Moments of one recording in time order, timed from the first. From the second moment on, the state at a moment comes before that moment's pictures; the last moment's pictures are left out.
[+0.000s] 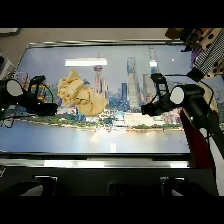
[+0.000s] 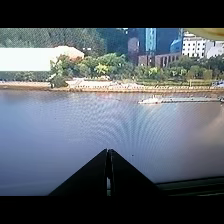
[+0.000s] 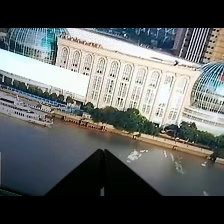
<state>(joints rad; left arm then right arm) -0.06 -1.28 1.26 1.43 -1.41 -1.57 0.25 -1.21 1.18 -1.43 1.22 1.58</state>
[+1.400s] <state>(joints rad) -0.10 -1.89 1.71 1.33 -1.03 -1.76 0.25 -1.21 1.18 -1.42 1.20 1.59</state>
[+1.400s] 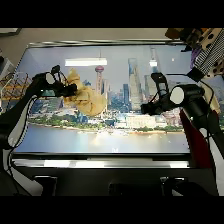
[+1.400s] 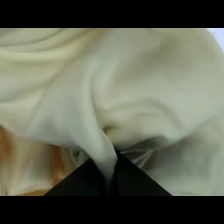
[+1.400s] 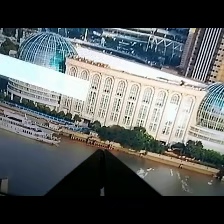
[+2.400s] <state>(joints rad) -0.63 -1.84 1.76 1.11 -1.30 -1.81 0.25 -0.91 1.18 -1.46 1.53 1.68</state>
